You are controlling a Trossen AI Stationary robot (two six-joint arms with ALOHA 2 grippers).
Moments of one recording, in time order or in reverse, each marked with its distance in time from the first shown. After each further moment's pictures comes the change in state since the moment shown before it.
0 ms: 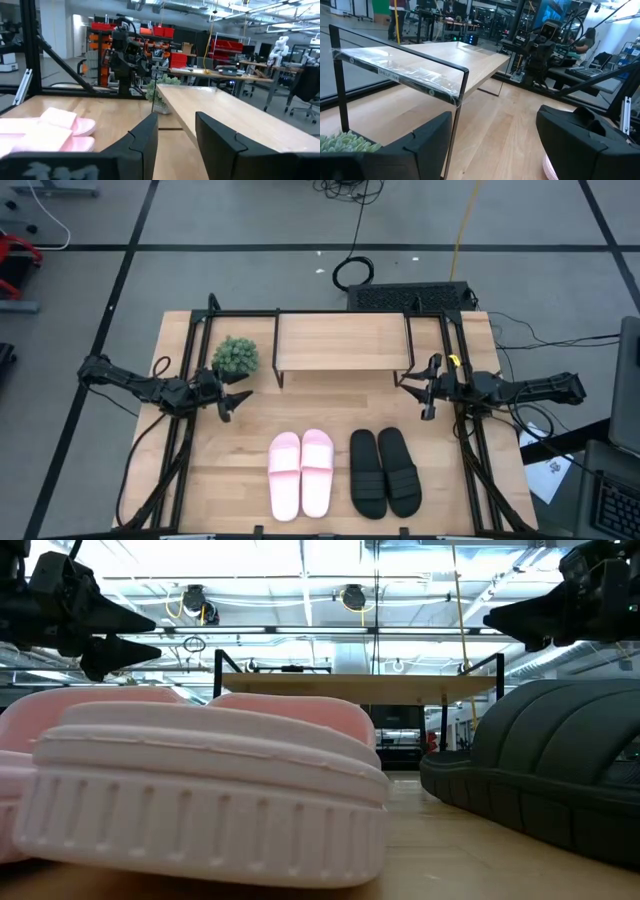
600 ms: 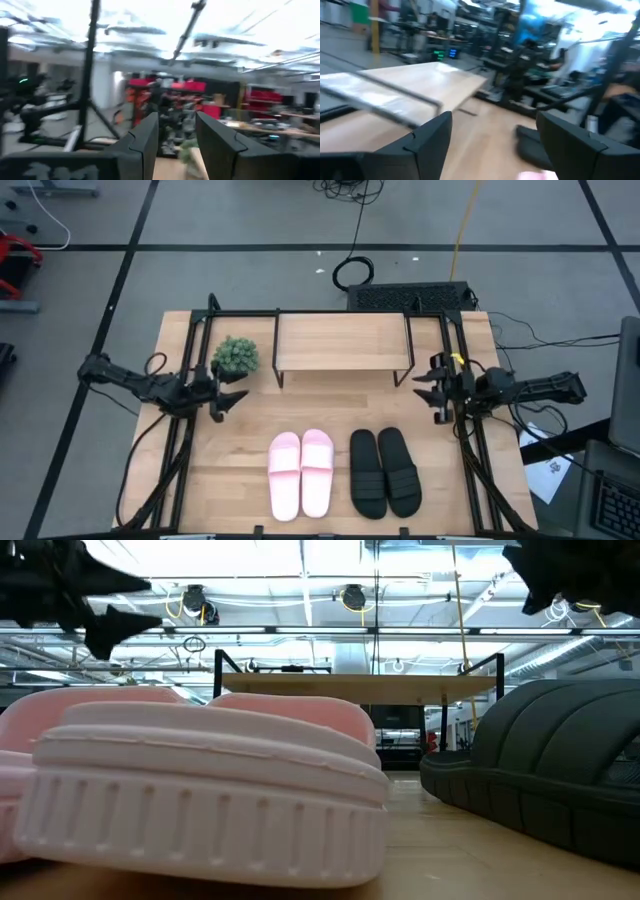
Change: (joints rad) left arm -0.019 0.000 0.062 0.073 0.089 0.017; right arm 0.006 0.012 0.016 0.254 -0.236 0.017
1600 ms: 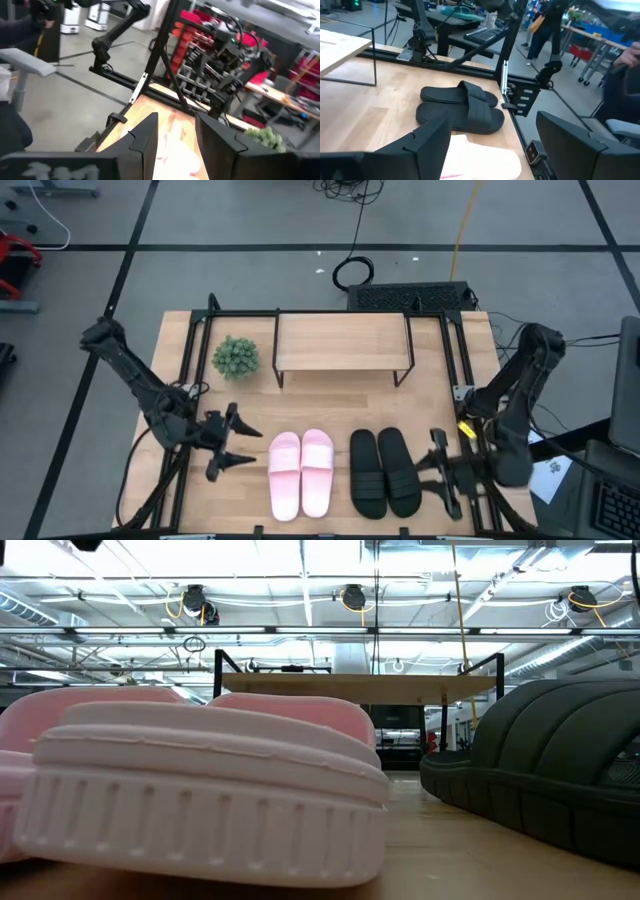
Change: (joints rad) left arm -0.463 0.786 0.515 -0.007 -0.088 -0.127; right arm 0.976 1.019 0.817 -0.325 0.850 -0.071
